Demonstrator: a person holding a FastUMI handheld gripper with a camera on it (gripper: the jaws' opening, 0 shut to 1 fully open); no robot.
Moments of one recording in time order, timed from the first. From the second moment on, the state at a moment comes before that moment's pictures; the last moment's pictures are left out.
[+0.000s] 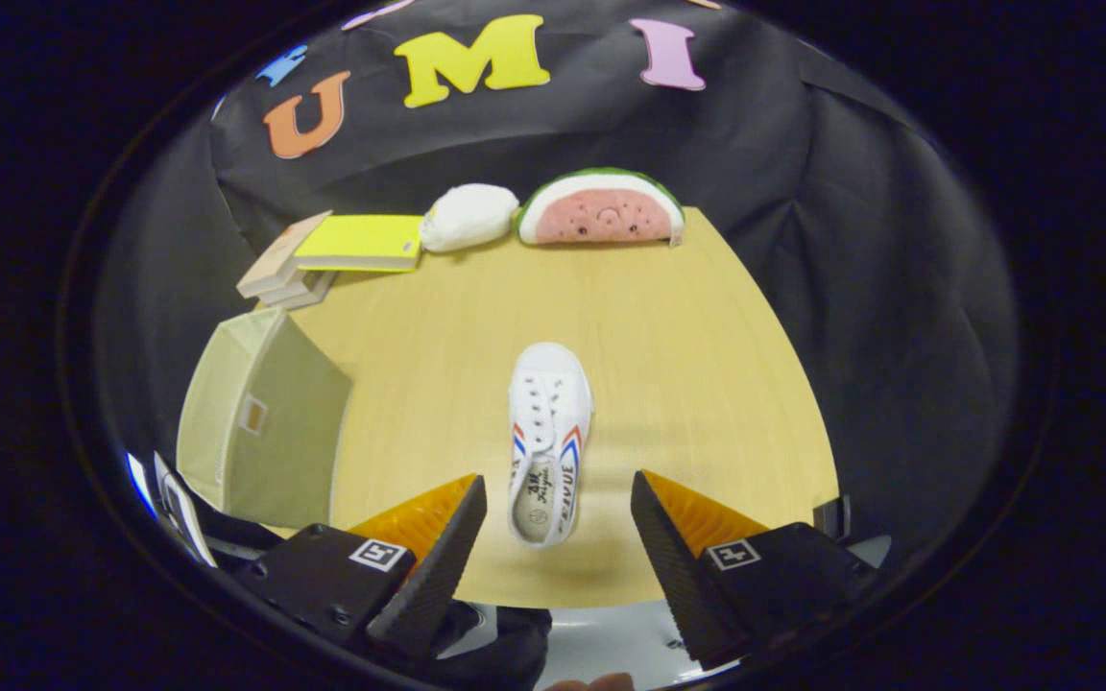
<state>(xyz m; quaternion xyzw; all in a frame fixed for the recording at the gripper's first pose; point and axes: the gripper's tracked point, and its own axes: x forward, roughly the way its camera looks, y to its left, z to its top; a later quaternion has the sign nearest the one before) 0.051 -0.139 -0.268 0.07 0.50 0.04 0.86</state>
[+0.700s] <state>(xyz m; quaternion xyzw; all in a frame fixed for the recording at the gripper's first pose) 0.108 -0.130 -0.372 0.09 0.60 0.08 0.79</state>
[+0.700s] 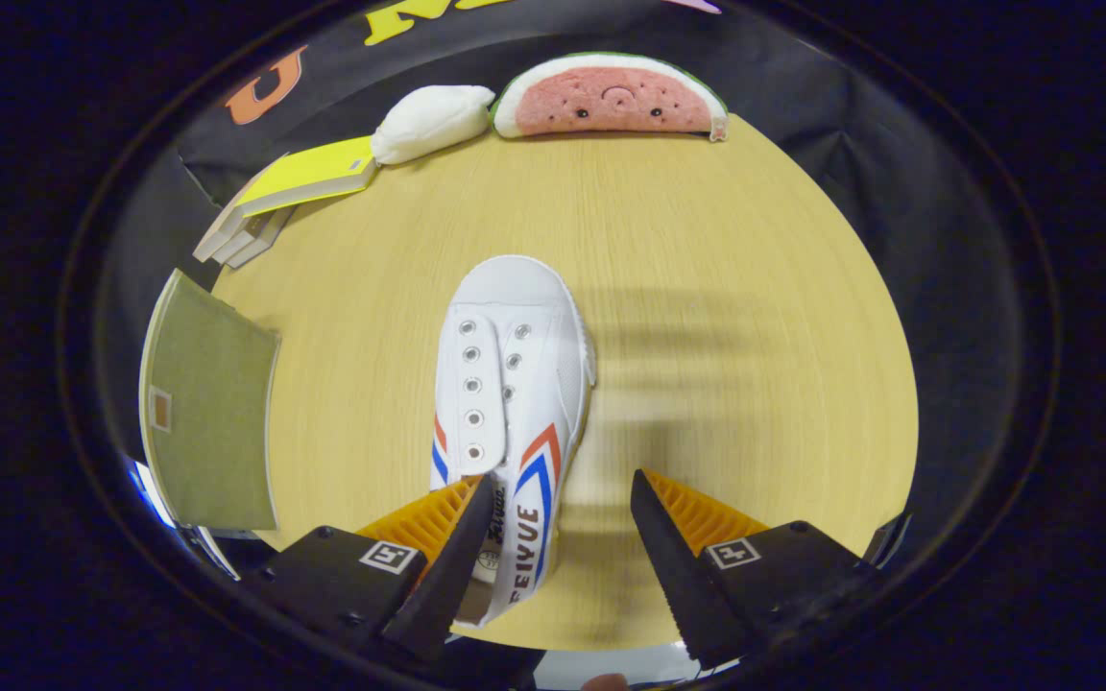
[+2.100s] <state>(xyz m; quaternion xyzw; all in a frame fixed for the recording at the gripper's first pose) 0.023 0.011 -0.169 0.25 0.56 0.12 0.78</state>
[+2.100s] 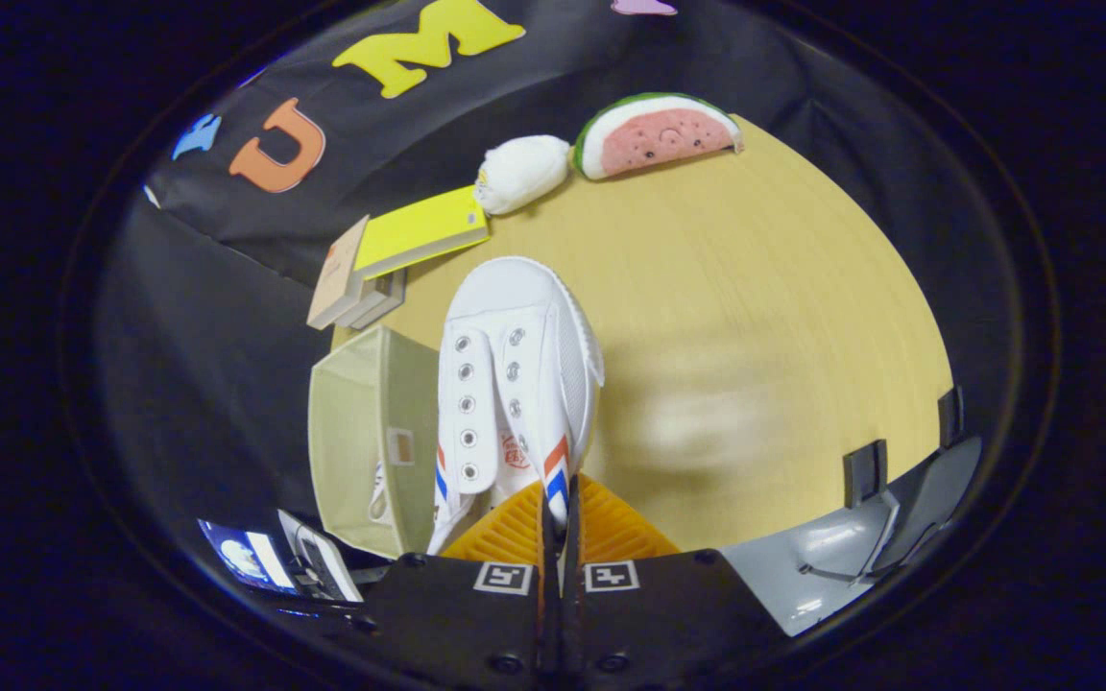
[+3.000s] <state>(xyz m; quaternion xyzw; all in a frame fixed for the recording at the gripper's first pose) 0.027 0.225 -0.167 0.14 0.58 0.10 0.79</state>
